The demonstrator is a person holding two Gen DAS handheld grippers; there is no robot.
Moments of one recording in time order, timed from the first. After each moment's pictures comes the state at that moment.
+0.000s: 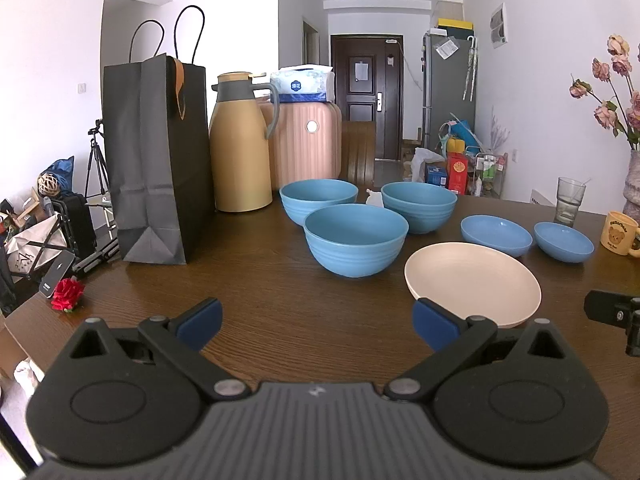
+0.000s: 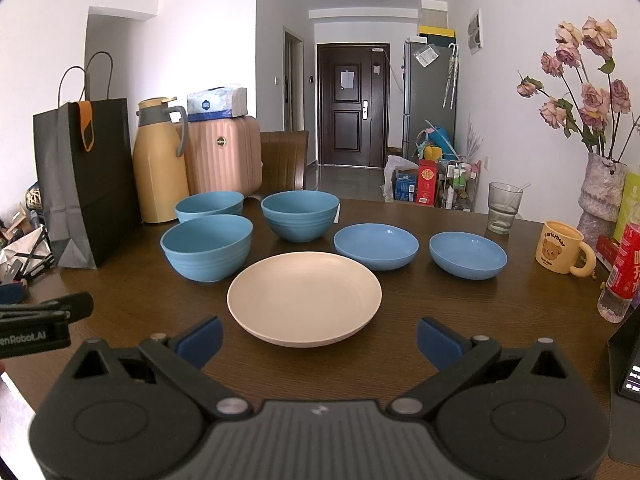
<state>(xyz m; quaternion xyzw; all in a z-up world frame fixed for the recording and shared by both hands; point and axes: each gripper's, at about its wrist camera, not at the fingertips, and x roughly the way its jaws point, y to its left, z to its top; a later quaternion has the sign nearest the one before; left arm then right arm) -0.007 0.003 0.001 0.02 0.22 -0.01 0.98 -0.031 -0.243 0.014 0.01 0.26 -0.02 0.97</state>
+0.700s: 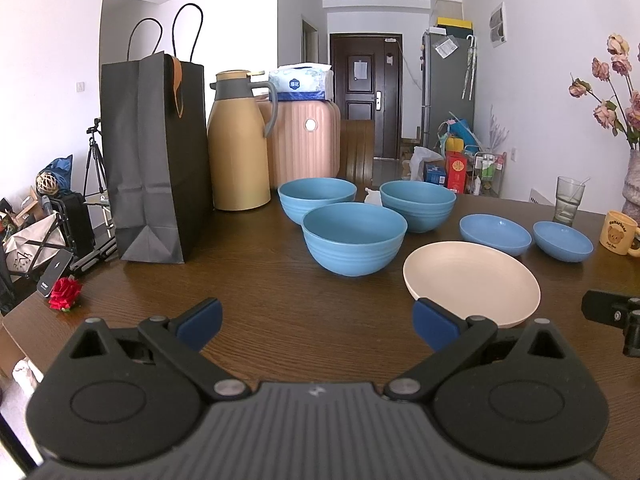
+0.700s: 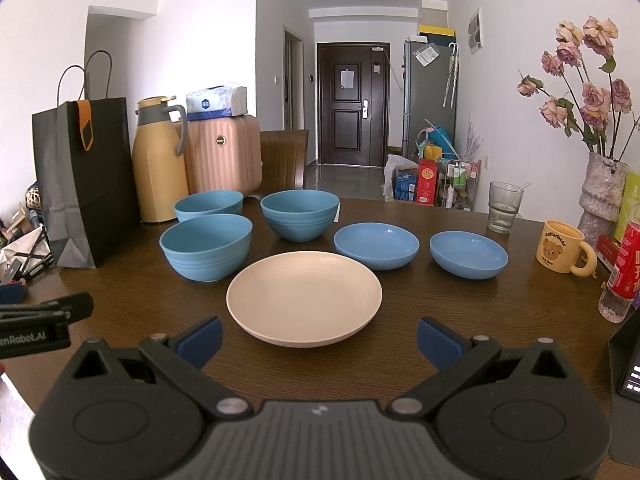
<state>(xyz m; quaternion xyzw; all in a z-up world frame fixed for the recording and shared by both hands) -0.007 0.001 0.002 0.02 0.22 -0.02 0.97 -0.031 -0.243 0.014 0.01 0.26 -0.02 0.97</state>
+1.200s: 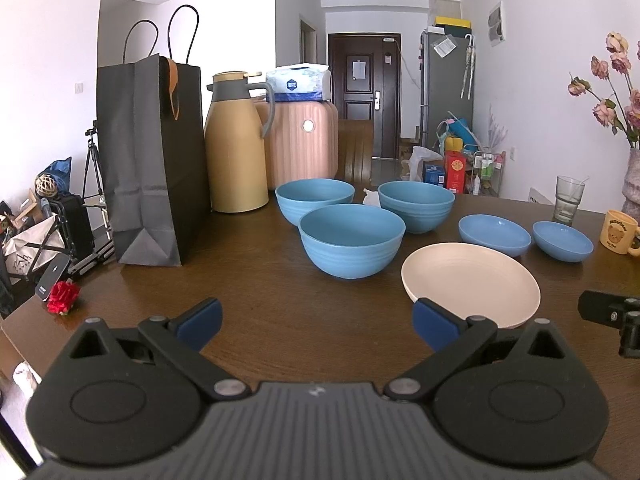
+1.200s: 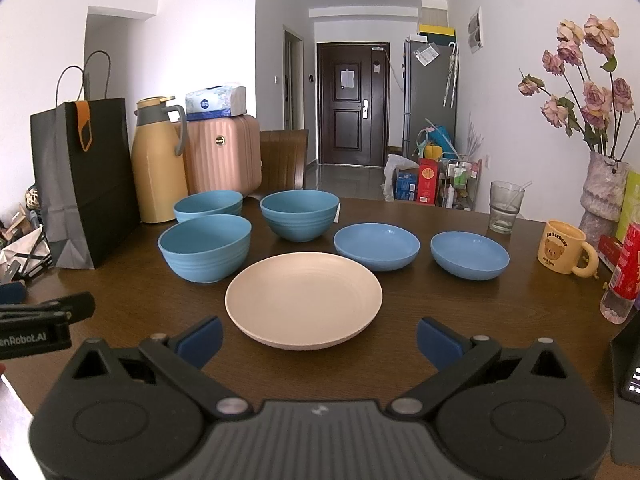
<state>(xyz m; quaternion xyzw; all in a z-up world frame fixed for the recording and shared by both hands) -0.006 0.000 0.002 0.02 0.22 -0.02 0.97 -0.029 -0.242 0.012 0.01 0.26 -0.02 0.97</state>
